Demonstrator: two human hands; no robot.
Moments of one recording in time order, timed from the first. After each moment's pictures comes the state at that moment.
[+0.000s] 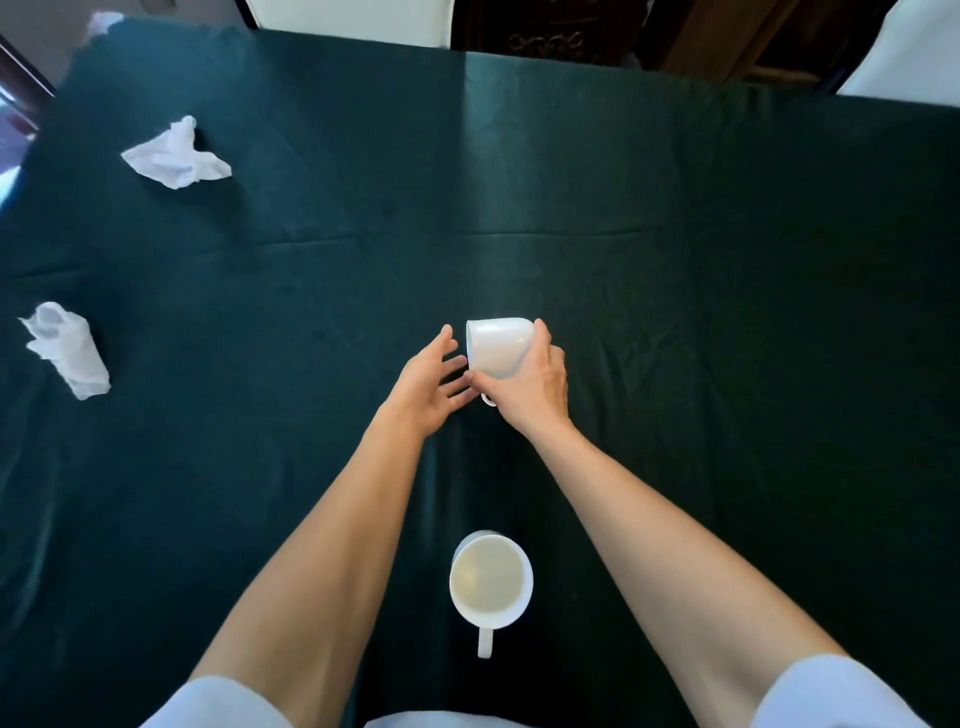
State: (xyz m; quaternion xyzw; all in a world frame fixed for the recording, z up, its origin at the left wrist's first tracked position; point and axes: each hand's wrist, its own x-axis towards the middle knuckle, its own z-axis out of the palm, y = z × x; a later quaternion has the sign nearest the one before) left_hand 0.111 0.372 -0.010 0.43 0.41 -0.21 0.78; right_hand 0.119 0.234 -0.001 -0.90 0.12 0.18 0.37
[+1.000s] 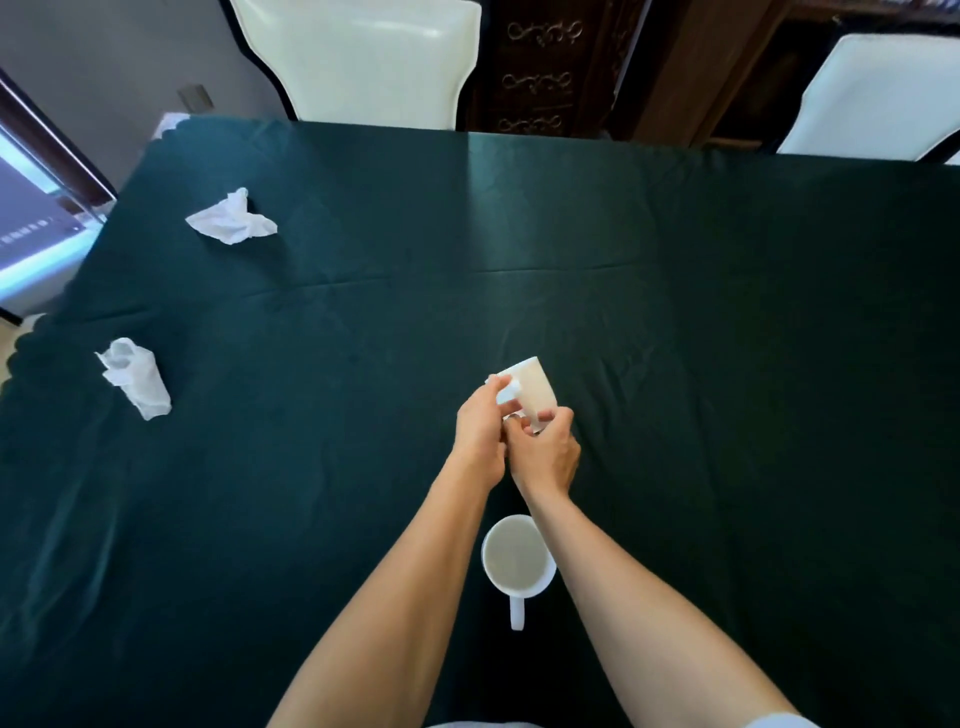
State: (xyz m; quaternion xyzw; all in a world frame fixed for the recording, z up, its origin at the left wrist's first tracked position) left_hand 0.044 0.326 0.035 0.42 0.39 -0.18 0.80; right_hand 0.024 0.247 0.013 -0.84 0.28 0.08 0.45
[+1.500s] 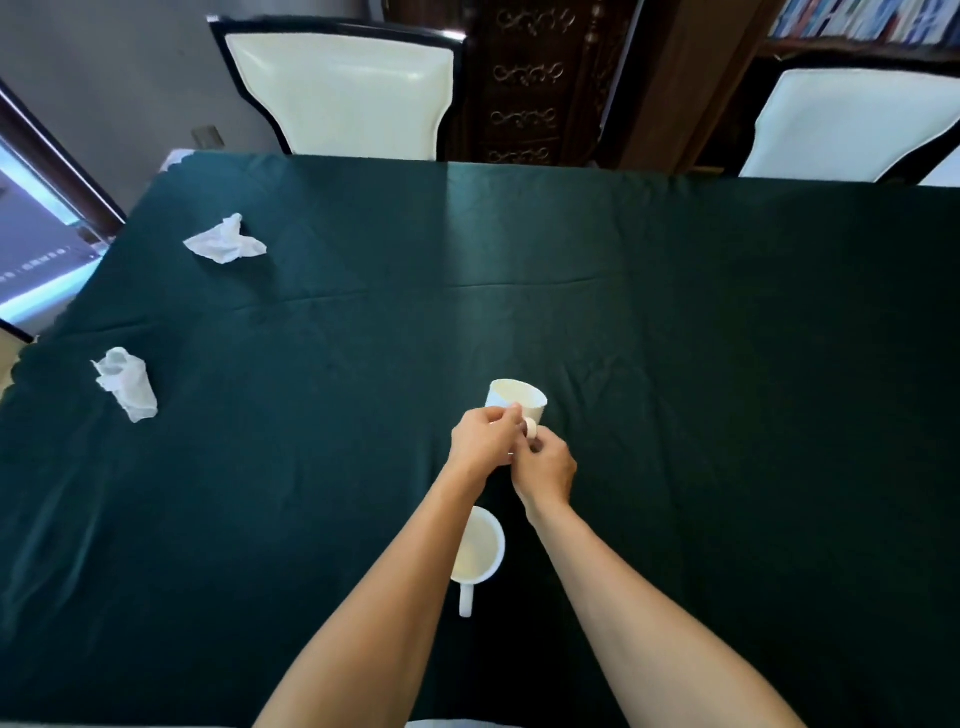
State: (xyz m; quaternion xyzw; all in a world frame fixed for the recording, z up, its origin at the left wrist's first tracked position) left_hand 0.023 0.271 0.040 0.72 0.26 -0.17 0.62; right_hand 0.006 0.181 0.018 -0.81 0.24 0.09 0.52
